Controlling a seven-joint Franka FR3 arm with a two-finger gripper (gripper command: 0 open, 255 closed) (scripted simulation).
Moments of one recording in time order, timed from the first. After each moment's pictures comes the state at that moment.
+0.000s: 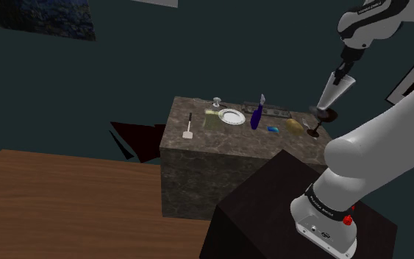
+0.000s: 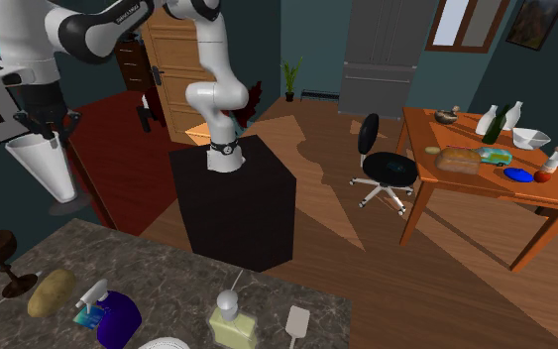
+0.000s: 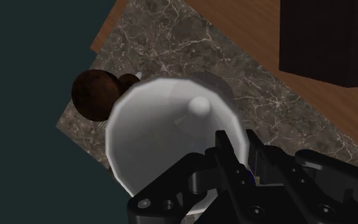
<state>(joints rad) -0.51 -0.17 -0.53 -2.09 -0.24 2.05 -0.90</state>
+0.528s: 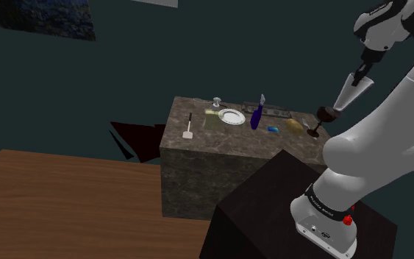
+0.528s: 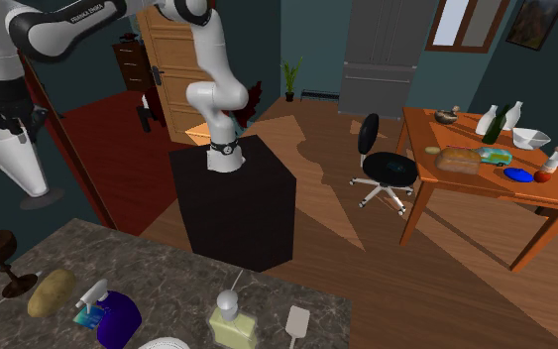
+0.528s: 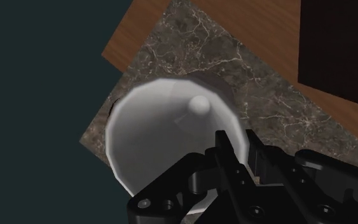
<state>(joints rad) -0.58 0.01 -0.66 -1.91 -0.11 2.05 -1.15</state>
